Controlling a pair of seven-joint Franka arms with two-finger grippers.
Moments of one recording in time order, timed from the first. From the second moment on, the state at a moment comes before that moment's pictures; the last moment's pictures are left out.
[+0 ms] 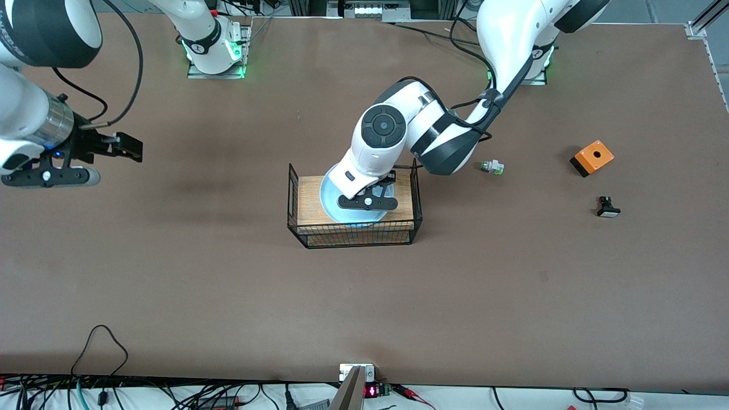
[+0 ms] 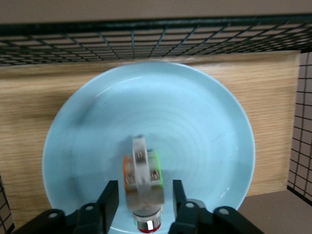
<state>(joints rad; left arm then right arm) -0.46 0.77 -0.39 -1.16 0.09 1.91 -0.78 0.10 0.10 -0.02 -1.62 -0.06 1.59 0.04</state>
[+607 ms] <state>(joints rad) -0.37 0.64 -0.38 -1.07 0.10 1.70 -0.77 0.04 0.08 -0.02 -1.63 -0.05 1.63 0.03</state>
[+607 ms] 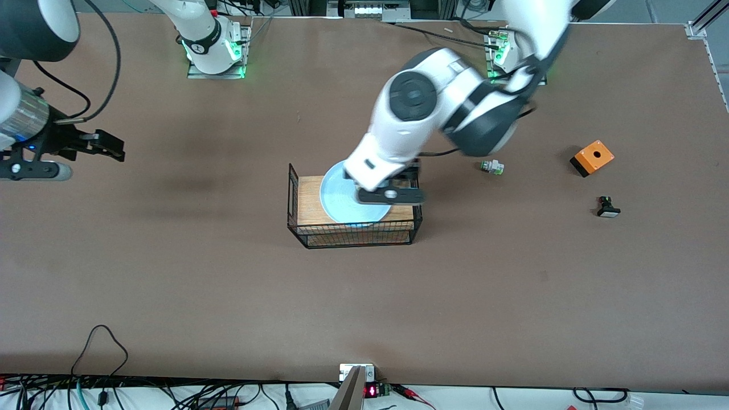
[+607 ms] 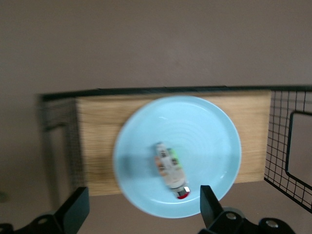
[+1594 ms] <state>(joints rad) 0.21 0.43 -0.37 -1.07 0.17 1.40 -0.22 0.03 0.11 -0.01 -1.56 0.01 1.55 0.06</state>
